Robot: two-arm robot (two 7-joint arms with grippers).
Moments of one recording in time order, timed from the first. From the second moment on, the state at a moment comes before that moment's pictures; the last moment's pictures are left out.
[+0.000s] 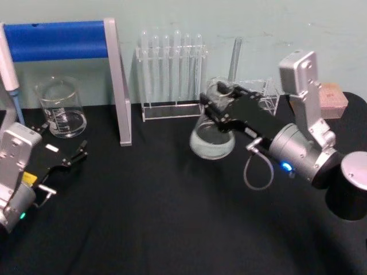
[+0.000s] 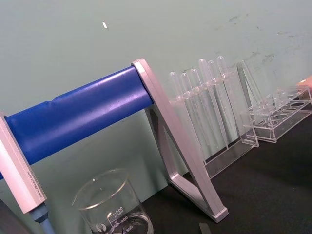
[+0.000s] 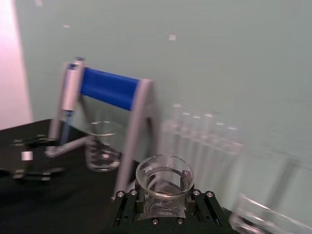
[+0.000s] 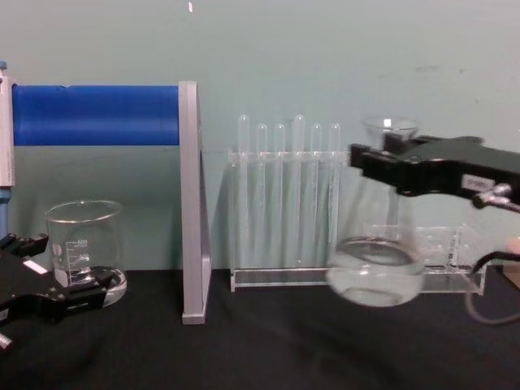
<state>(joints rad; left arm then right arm) -0.20 0.60 0.45 -1.41 -0.25 -0.12 0.03 0.24 0.33 -0.31 -1.63 0.28 0.12 0.35</state>
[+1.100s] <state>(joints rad) -0.20 0.60 0.45 -1.41 -0.25 -0.12 0.03 0.24 0.41 -0.54 -1.74 0.37 0.10 0.52</state>
